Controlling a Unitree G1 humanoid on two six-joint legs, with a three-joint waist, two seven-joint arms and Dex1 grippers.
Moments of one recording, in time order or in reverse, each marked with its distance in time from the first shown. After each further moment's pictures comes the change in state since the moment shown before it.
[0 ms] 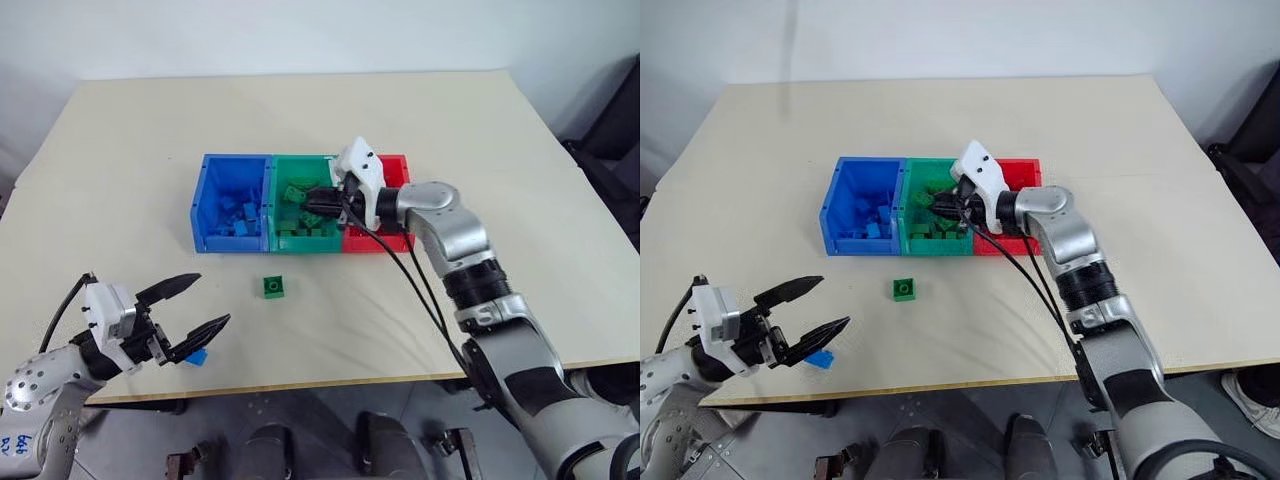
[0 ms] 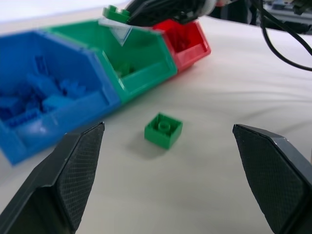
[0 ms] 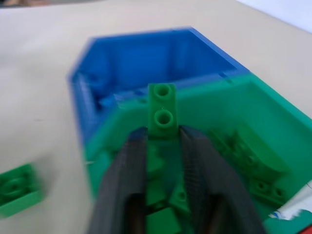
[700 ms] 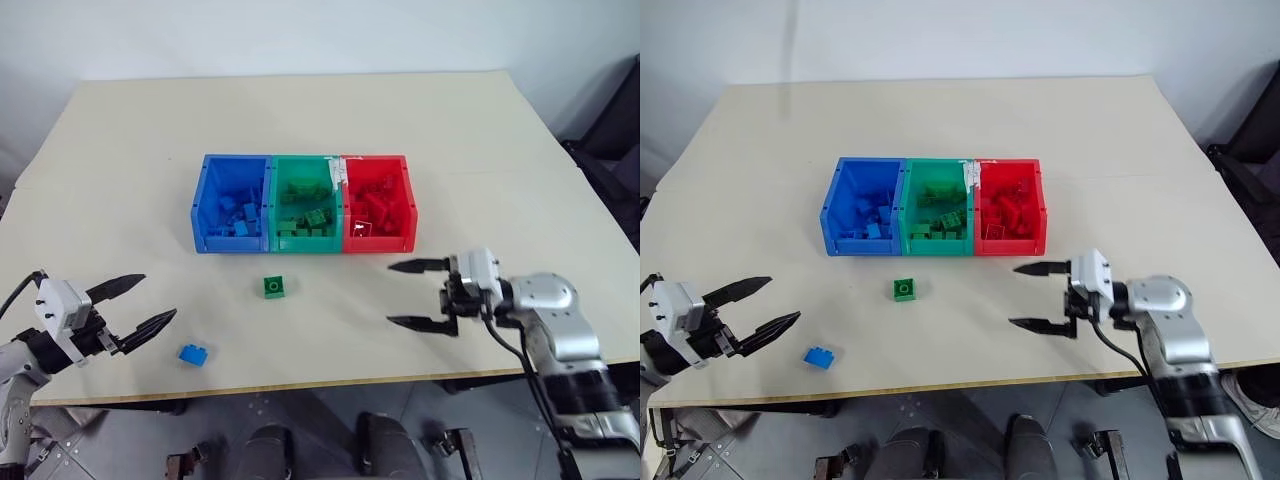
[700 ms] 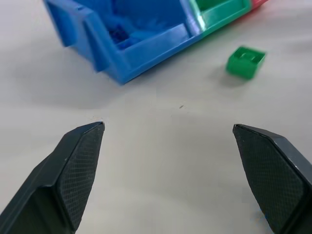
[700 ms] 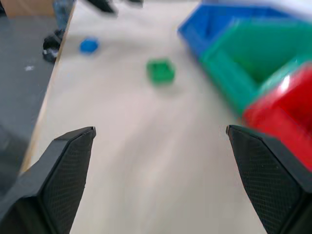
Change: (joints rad) left arm -0.123 0.147 0.077 0.415 0.113 -0.150 -0.119; right arm 0.749 -0.381 -0.229 -0.466 0.275 -0.306 0.495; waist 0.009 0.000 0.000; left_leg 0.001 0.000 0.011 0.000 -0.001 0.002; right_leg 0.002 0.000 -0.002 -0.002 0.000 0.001
